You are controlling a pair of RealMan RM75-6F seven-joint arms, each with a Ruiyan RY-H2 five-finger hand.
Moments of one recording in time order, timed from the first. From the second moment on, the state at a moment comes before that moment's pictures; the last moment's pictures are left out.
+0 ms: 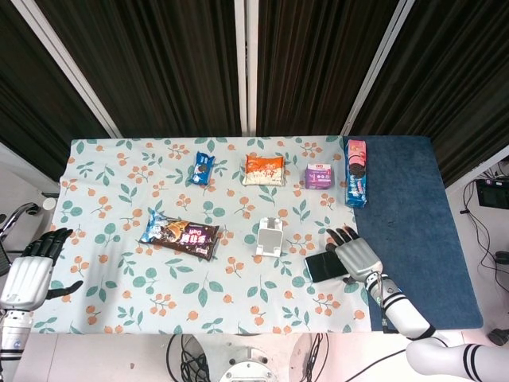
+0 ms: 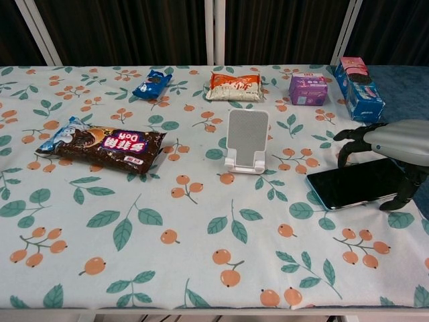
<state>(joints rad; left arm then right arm) -0.13 -1.18 -0.02 -1.48 1.51 1.44 0.00 0.59 -1.36 0.01 -1.61 -1.11 0.88 -0.49</state>
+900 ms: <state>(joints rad) -0.14 -1.17 -0.02 -1.50 1.51 1.42 0.01 0.56 -1.37 0.00 -1.56 -1.24 0.94 -0.32</state>
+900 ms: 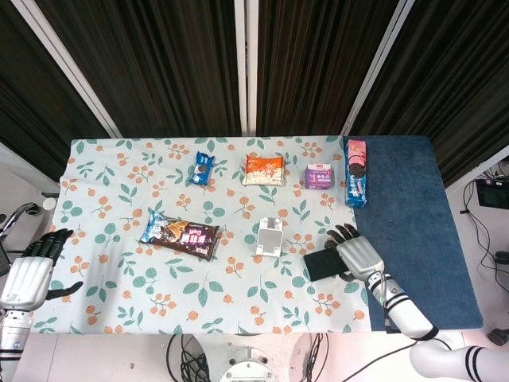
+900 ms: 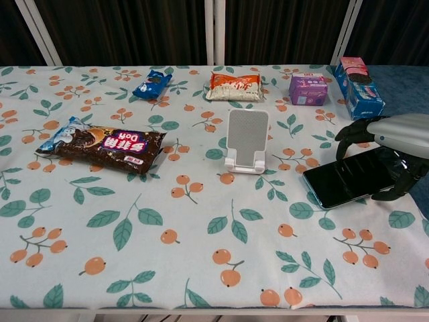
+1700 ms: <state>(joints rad) -0.13 -1.17 -0.02 -1.50 1.51 1.43 0.00 0.53 -1.33 0.04 -1.59 -1.33 1.04 -0.27</state>
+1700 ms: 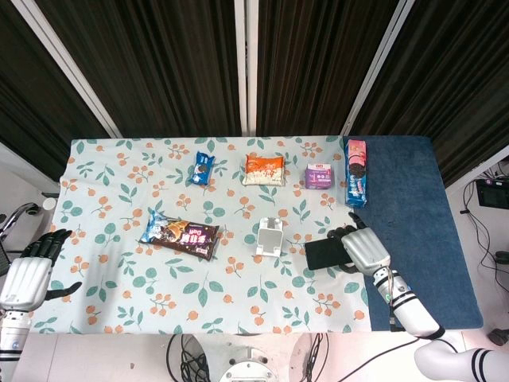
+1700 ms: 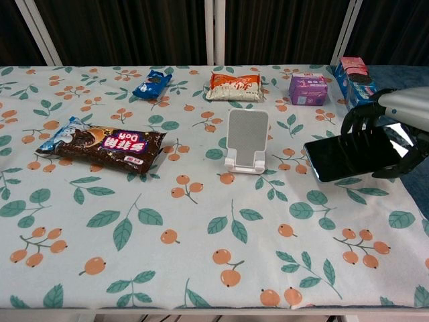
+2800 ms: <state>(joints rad) -0.13 -1.17 -0.02 -1.49 1.49 1.42 -0.01 0.89 -1.23 0.15 -1.48 -1.96 1.05 -0.76</state>
